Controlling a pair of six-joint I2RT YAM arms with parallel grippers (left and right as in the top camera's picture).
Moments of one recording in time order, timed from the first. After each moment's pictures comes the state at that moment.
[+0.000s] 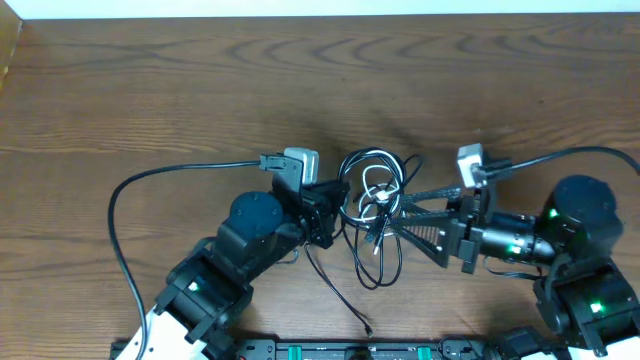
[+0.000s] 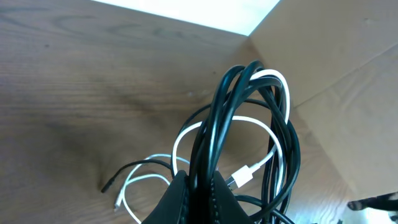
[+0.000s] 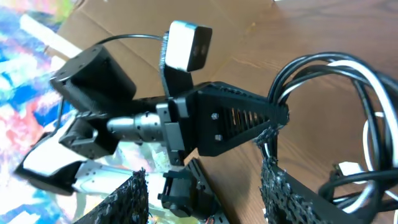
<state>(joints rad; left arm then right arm) -0.69 0.86 0.76 -0.25 0.14 -0.59 0.31 0.78 0.86 -0.36 -0.98 0.55</state>
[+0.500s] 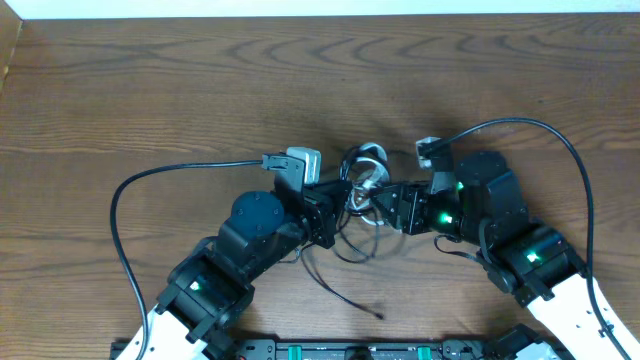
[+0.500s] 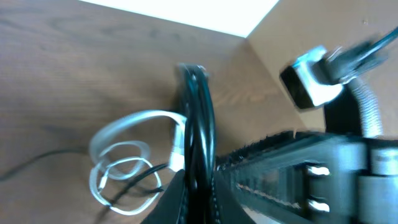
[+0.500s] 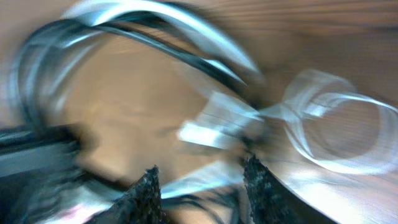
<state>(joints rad) -0.69 0.86 0.76 -0.24 0.14 -0.59 0.52 1.02 0.86 -0.52 -0.34 0.67</state>
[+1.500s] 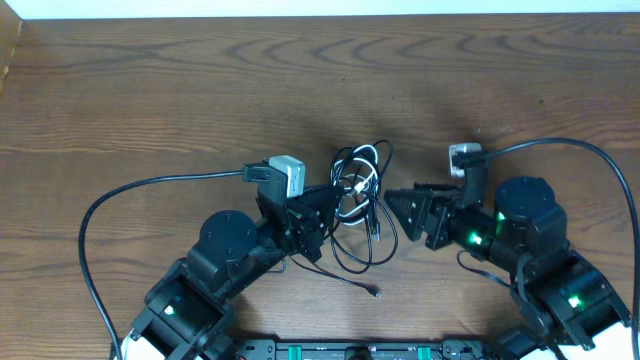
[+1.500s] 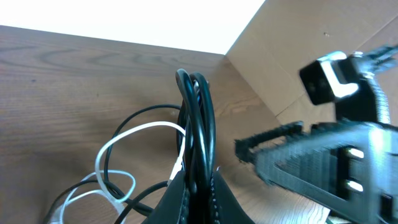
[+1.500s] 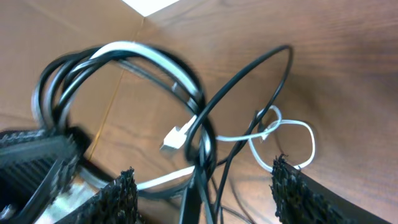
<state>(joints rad) -0.68 0.74 0.76 -0.25 0.17 -0.54 0.51 0.82 0.86 -0.53 -0.35 0.64</state>
